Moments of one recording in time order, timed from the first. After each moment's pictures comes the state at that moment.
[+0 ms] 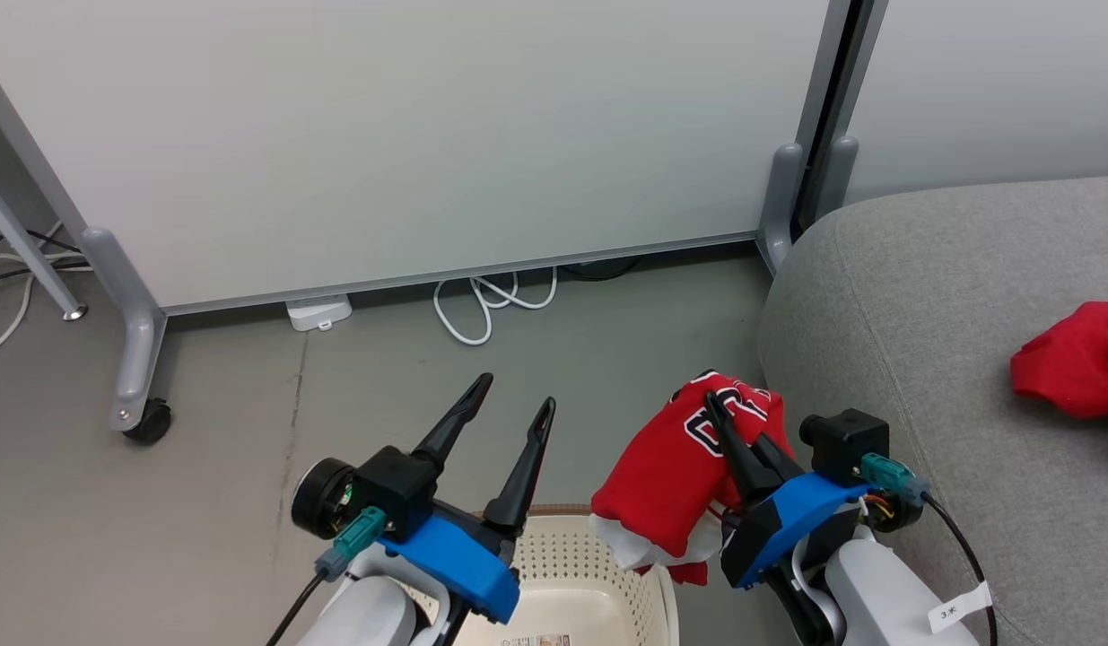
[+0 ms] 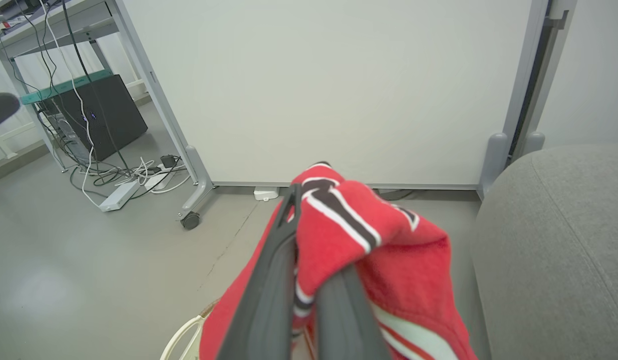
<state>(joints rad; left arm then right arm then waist) -0.32 0.18 -0.65 0.35 -0.44 -0.05 -0.26 -0.41 -0.05 0.33 0.69 0.33 0.13 -0.26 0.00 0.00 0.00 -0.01</state>
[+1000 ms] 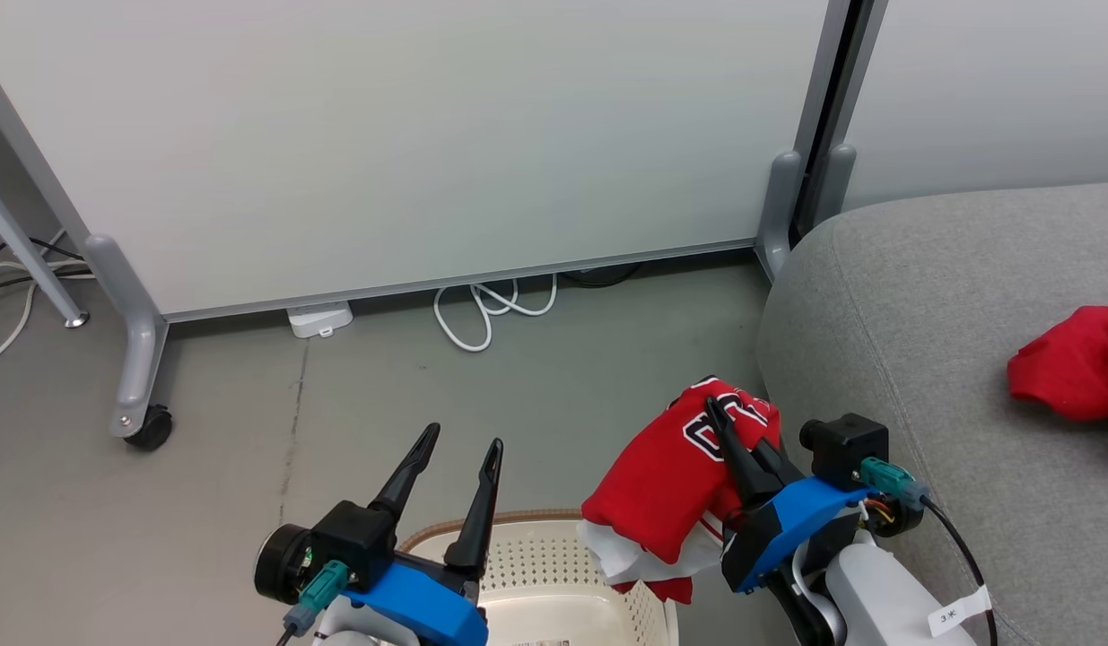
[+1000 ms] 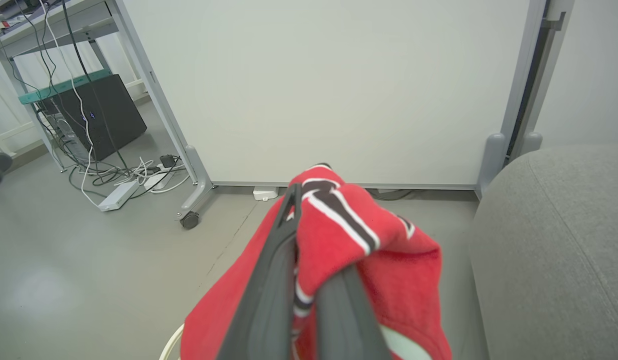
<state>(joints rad) -0.14 0.10 -0.40 0.35 -0.28 -0.12 -0.26 -0.40 -0.05 0.33 0.69 0.33 0.13 -0.26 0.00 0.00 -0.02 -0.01</state>
